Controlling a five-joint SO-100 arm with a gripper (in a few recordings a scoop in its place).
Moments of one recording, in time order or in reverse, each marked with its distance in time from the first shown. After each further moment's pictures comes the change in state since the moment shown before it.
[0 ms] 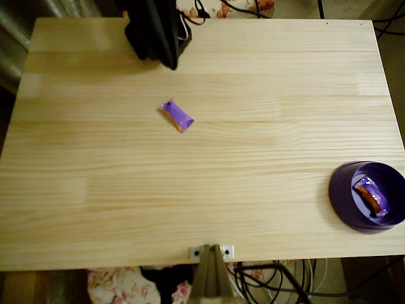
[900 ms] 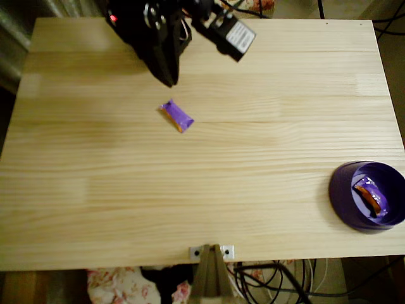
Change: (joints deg) arm 1.1 -16.4 0.7 10.2 8.3
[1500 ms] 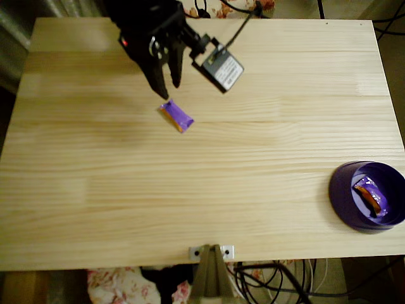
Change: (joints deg) arm -0.7 -2.9 10.3 -1.7 10.3
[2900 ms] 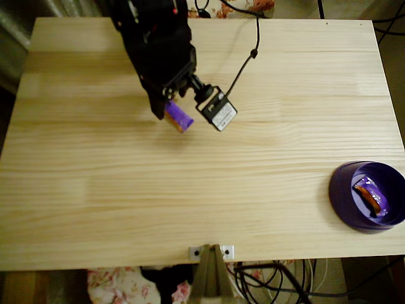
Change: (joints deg) arm -1.2 -29.7 1.9 -15.4 9.4
